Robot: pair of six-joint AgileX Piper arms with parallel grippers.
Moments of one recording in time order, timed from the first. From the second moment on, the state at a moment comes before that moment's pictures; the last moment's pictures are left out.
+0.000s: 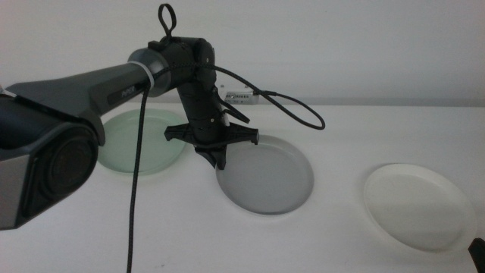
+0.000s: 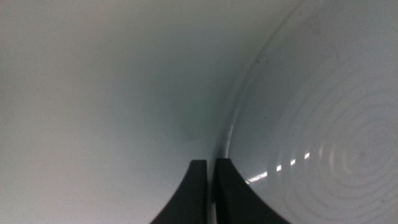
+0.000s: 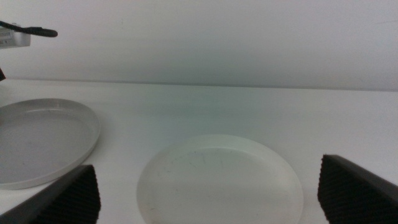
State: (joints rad) left arm -0.40 2.32 -1.92 -0.19 1.19 -0.15; right arm 0.08 0.01 -0.01 0.04 0.27 -0.07
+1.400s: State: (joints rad) left arm 0.09 2.32 -1.95 -0.05 1.14 0.10; right arm 0.08 0.01 -0.01 0.04 0.27 -0.06
